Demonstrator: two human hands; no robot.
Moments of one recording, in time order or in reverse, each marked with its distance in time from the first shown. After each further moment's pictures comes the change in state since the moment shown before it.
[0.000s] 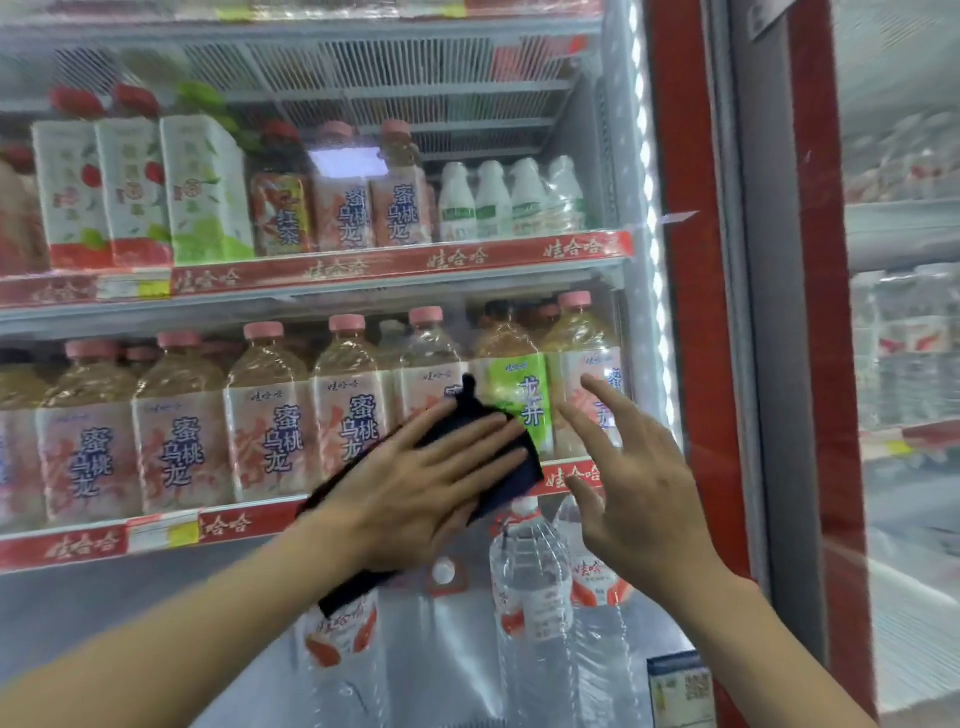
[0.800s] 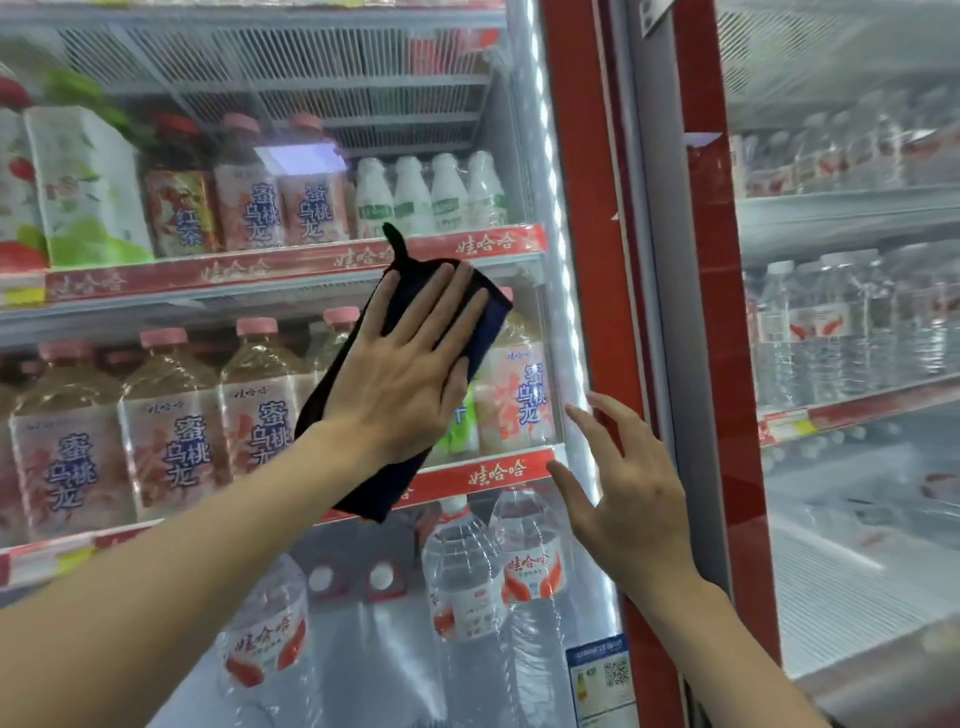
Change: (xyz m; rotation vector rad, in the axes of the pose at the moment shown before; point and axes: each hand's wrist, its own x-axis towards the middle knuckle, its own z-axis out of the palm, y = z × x) left_hand 0.118 -0.009 -0.011 -0.013 0.117 -0.375; right_hand -0.030 0.060 -0.010 -0.004 0.117 0.173
